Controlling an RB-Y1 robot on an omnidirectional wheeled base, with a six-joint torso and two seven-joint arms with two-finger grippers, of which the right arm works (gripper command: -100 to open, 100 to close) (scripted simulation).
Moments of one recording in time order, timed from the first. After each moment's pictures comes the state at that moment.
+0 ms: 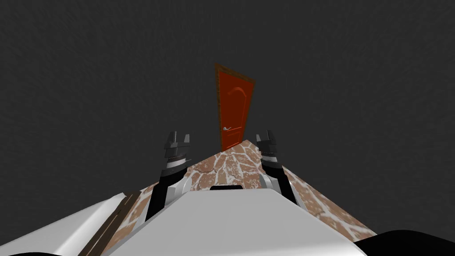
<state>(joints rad) 0.51 -0.01 0.06 -2.39 0.07 -0.36 -0.17</state>
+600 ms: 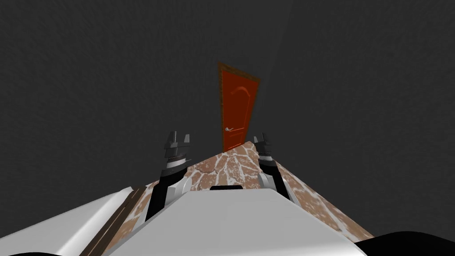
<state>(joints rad) 0.46 -0.03 0.04 -2.27 0.06 -0.39 -0.16</state>
